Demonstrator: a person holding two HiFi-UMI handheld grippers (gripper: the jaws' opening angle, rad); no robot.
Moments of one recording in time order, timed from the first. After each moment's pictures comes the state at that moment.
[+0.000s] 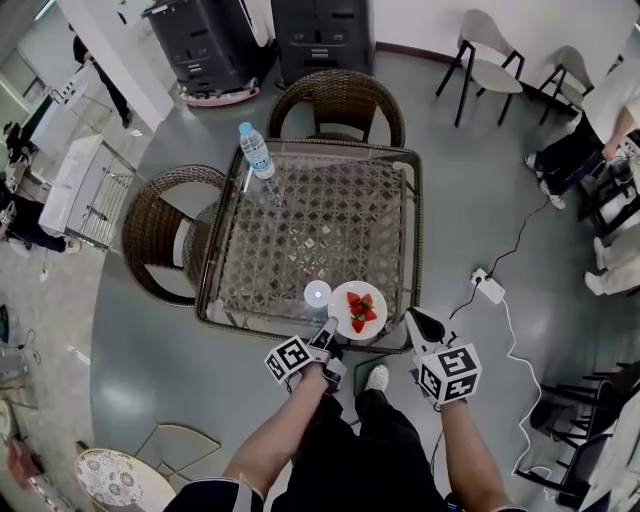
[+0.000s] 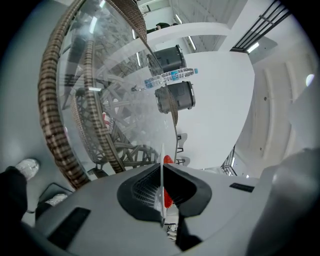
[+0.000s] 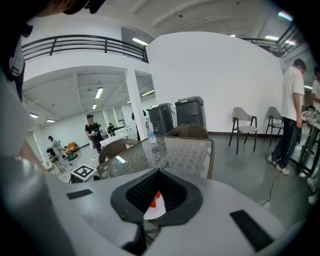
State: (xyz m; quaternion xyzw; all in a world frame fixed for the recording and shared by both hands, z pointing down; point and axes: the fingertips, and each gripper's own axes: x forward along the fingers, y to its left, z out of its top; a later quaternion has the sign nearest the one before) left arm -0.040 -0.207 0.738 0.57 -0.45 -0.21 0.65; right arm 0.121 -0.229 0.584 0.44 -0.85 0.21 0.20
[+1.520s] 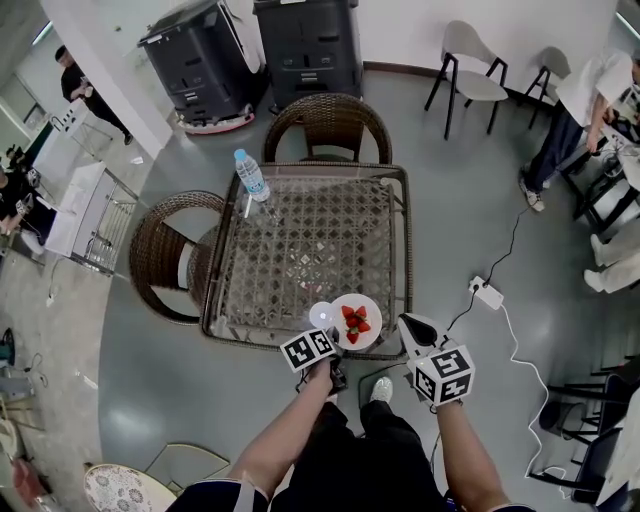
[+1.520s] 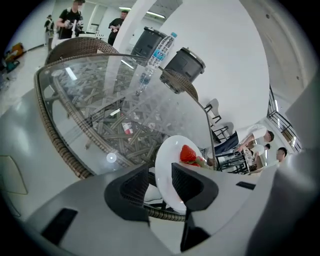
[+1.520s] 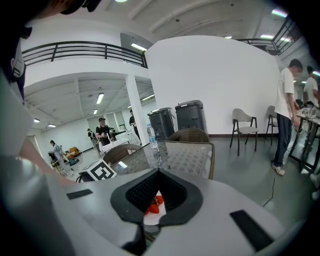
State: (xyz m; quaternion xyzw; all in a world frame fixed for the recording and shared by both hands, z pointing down) left arm -0.044 -0.208 0.757 0.55 -0.57 0.12 0.59; right arm 0.122 -0.229 0.564 0.44 -0.86 0.21 0.17
